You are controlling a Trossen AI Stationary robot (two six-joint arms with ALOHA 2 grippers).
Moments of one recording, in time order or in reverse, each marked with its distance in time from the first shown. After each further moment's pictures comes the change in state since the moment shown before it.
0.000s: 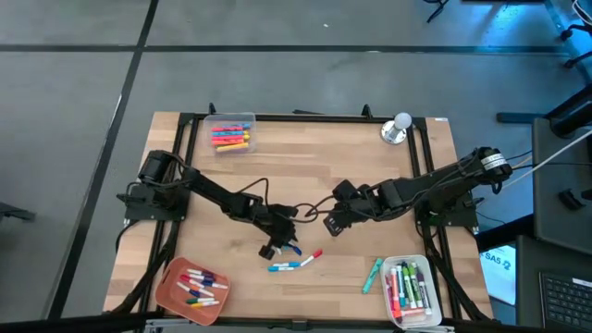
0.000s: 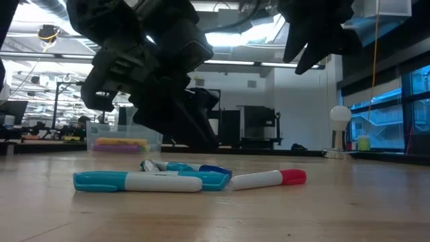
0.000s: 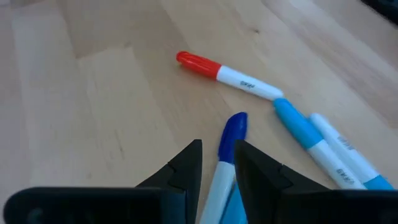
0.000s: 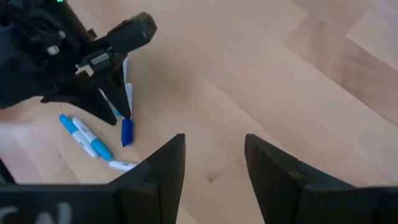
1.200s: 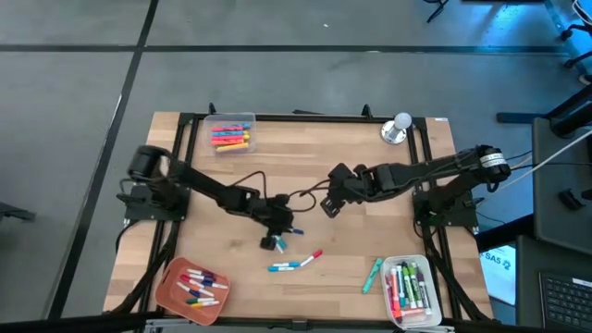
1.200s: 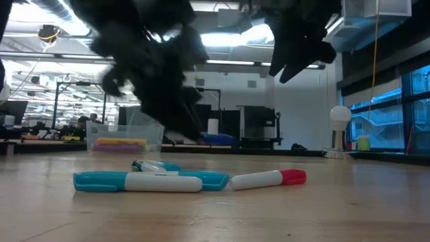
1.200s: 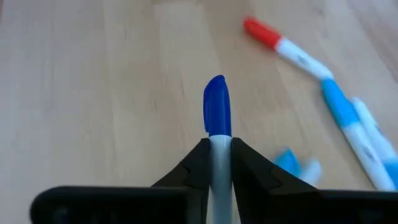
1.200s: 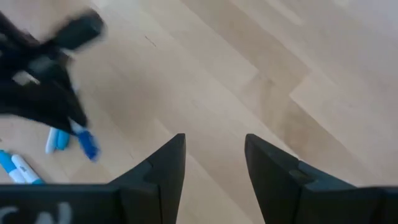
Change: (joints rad) left arm 0.031 -0.121 -0.001 -0.225 -0.142 -0.161; right arm -0.158 0.000 -0.001 0.007 0.047 -0.239
